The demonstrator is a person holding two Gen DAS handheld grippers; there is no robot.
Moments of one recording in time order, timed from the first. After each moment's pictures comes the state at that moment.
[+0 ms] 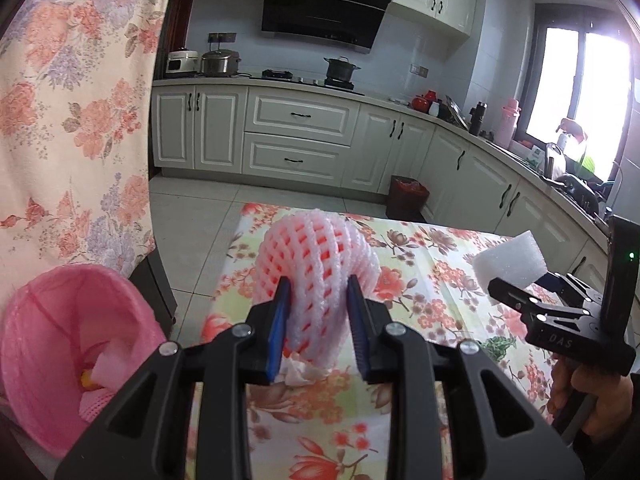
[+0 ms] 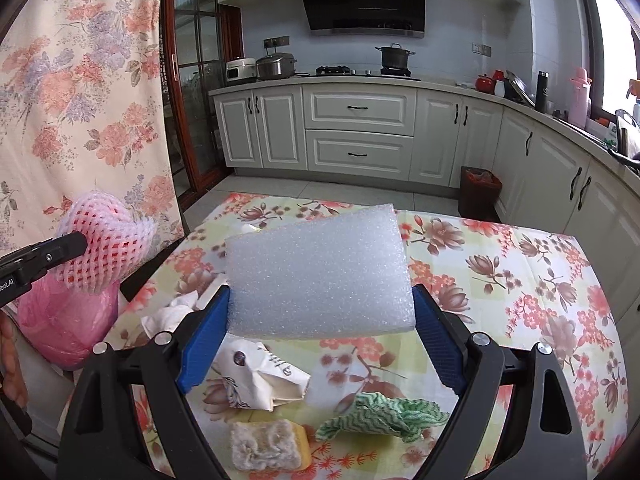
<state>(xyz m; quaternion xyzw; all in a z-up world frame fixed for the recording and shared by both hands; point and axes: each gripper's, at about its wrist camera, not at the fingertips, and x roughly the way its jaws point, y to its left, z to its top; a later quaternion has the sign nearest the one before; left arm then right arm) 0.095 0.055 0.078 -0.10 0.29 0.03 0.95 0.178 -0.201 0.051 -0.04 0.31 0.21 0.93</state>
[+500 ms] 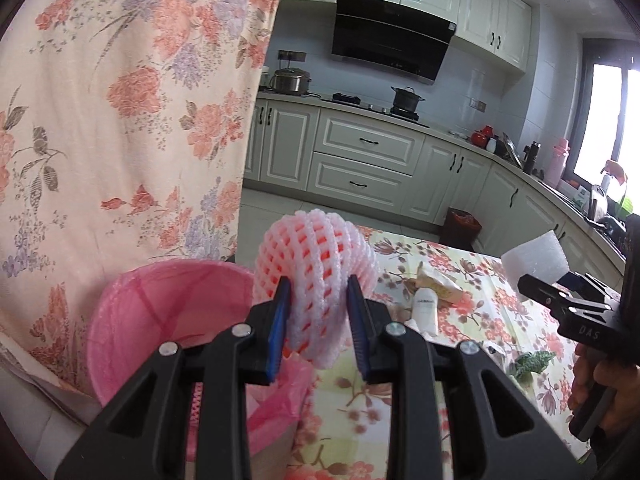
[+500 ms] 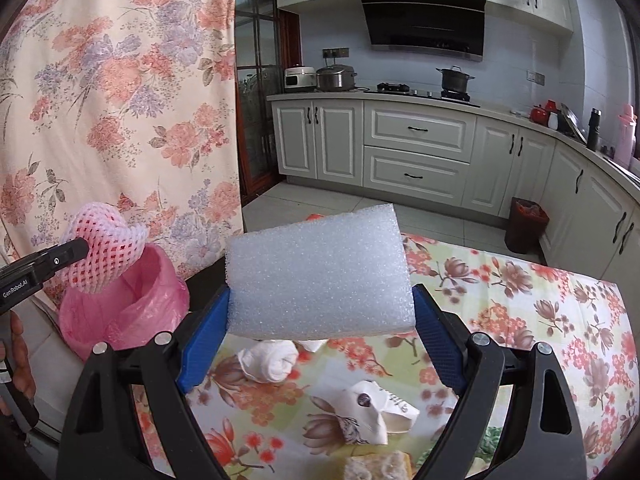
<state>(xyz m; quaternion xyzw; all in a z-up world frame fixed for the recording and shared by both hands) 0.017 0.158 0.093 -0.13 0.25 0.13 0.95 0.150 -0.101 0.086 -0.07 0.28 0.29 0.91</state>
